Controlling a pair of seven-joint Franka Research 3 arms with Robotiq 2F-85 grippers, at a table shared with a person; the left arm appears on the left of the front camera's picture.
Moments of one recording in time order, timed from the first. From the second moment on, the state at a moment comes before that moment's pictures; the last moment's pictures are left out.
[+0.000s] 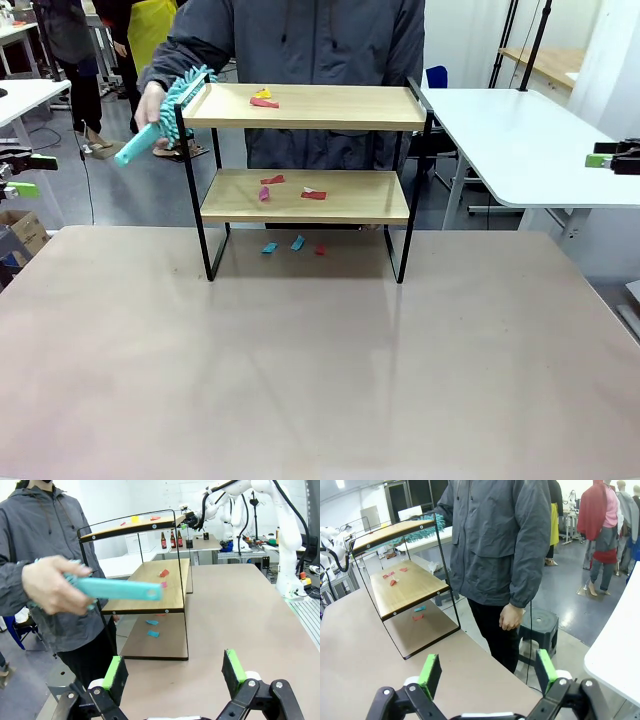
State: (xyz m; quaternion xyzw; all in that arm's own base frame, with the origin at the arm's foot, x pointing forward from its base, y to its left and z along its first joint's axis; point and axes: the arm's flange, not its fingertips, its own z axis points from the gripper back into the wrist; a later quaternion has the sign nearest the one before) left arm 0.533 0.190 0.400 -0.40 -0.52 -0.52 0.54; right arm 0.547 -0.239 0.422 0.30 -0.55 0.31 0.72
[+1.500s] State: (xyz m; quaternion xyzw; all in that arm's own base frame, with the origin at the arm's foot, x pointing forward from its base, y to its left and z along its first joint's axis) left arm 0.528 0.192 0.426 -0.39 -0.53 -0.52 0.54; right arm 0.547 -0.239 0.422 0.30 -0.55 0.31 0.72
